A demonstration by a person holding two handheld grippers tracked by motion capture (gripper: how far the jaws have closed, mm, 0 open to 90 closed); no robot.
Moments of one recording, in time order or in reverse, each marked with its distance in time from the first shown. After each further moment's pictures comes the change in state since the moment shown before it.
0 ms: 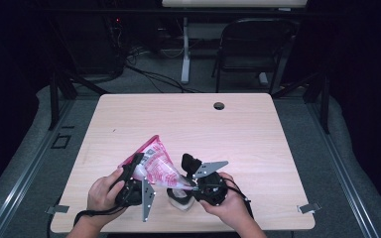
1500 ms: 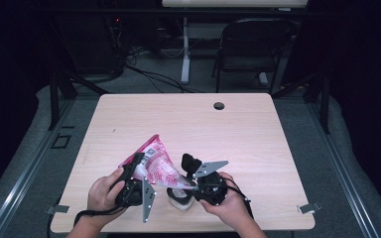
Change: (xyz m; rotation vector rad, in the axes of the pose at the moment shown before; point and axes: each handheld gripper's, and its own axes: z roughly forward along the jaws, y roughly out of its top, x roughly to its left) left arm 0.003 0.003 -0.002 -0.003 0.013 0.017; right arm -0.001 0.000 0.001 -0.003 -0.001 0.008
